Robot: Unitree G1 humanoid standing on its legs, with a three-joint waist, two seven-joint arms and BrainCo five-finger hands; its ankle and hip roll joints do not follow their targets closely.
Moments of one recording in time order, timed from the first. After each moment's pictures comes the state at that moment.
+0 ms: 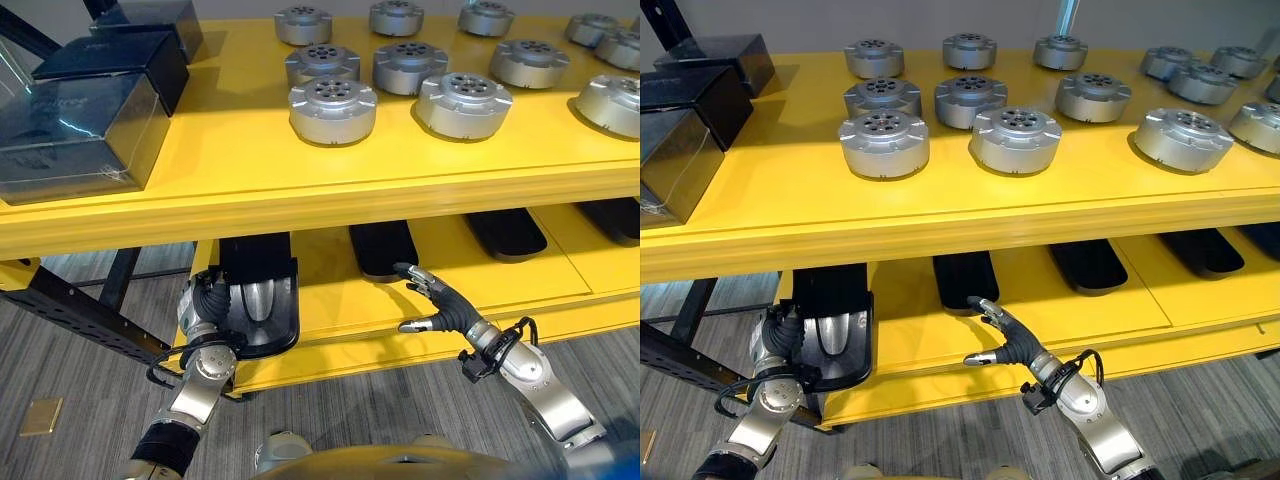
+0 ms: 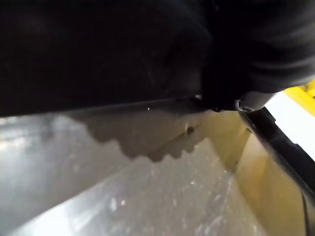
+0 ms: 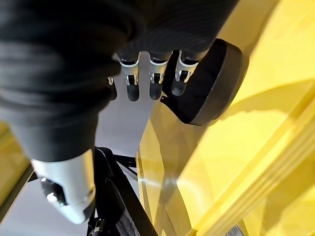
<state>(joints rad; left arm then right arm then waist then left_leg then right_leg) 0.03 0.44 -0.19 0.32 0.13 0.05 0.71 0.11 -0.54 0.35 -0.10 0.20 -0.09 0.23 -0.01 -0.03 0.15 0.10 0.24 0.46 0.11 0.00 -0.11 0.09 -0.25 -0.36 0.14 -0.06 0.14</state>
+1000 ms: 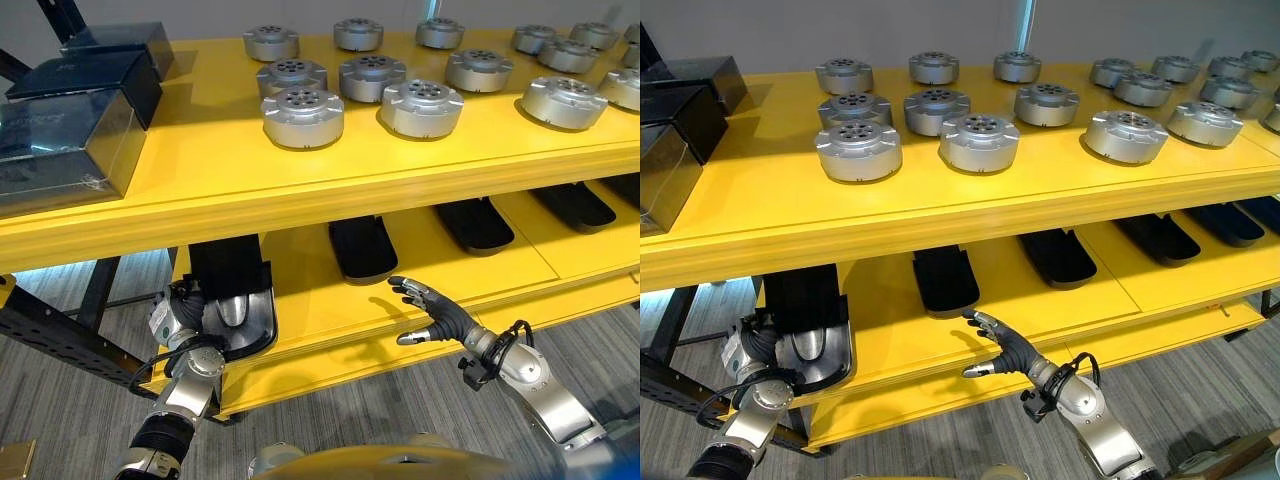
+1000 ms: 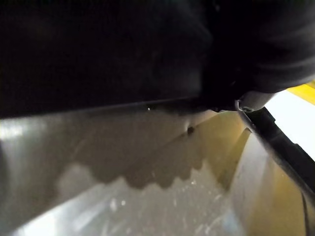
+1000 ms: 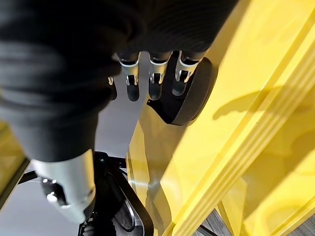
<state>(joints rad) -0.02 0.45 -0.15 0.46 0.15 0.12 0.83 0.12 -0.55 0.34 -0.10 0.19 -0.03 0.31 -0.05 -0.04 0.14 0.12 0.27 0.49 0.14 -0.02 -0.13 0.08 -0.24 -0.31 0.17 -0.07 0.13</state>
